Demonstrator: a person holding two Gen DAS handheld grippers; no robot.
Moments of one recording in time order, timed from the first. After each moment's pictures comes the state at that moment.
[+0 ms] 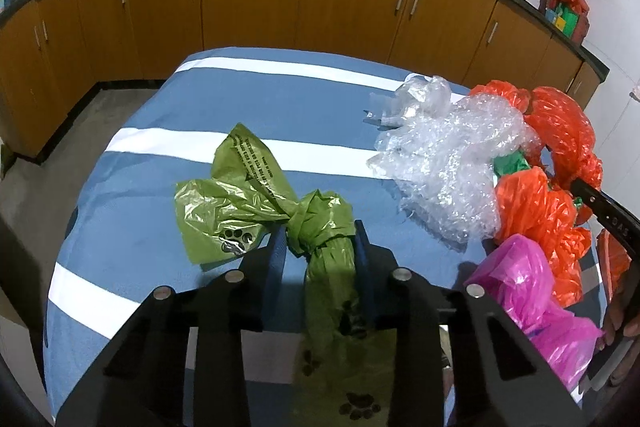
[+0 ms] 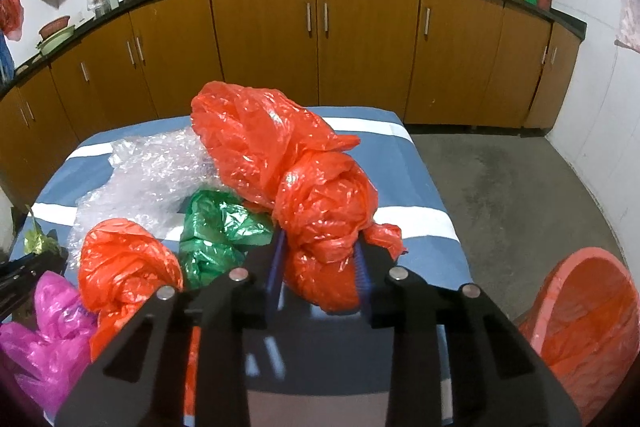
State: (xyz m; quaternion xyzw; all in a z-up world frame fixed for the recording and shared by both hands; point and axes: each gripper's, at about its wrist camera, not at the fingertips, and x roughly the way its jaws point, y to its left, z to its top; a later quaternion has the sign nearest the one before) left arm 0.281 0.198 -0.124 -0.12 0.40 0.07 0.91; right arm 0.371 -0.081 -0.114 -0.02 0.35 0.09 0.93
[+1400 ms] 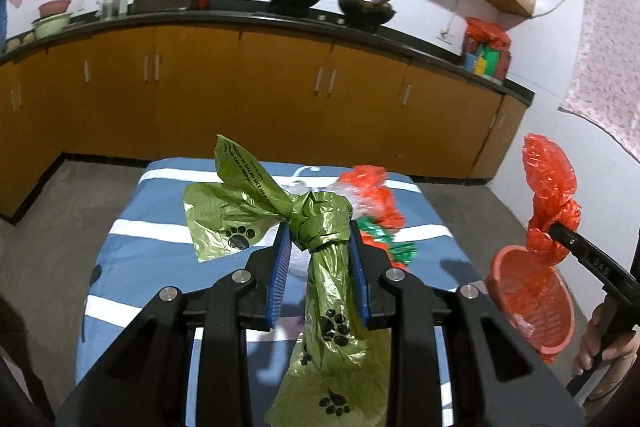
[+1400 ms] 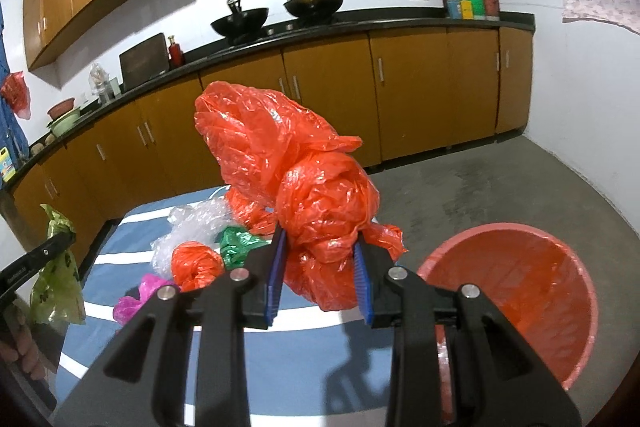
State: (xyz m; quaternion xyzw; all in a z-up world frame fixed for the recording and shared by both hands) left arm 0.210 0.122 0.002 -0.10 0.27 -0.02 0.96; right arm 0.230 -0.187 -0.010 0.07 0.26 0.07 0.96
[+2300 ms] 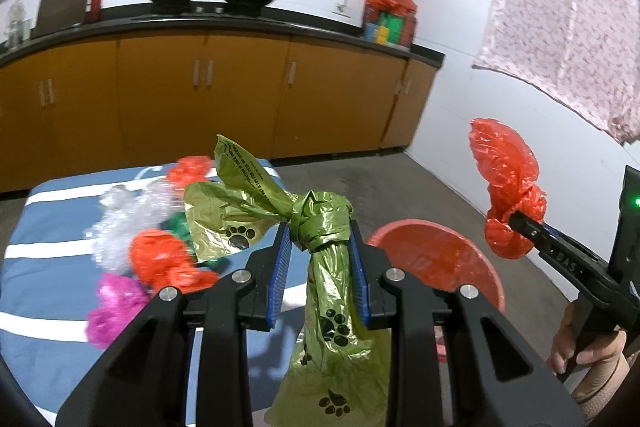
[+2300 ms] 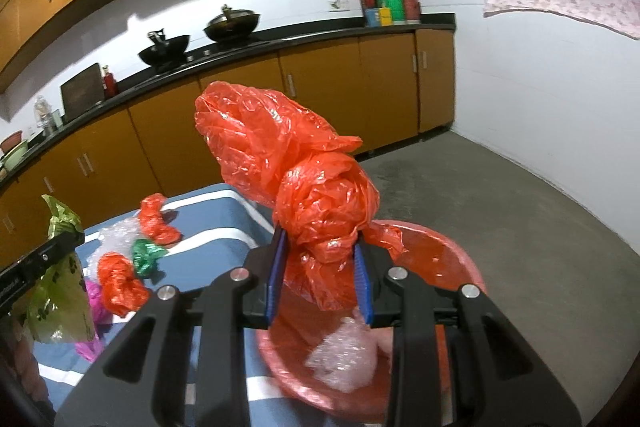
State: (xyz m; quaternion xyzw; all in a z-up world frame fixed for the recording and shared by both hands) left arm 0.229 -0.043 0.008 -0.06 0.27 -0.18 0.94; right arm 0.188 -0.318 -0.012 0.09 0.25 -0.05 0.96
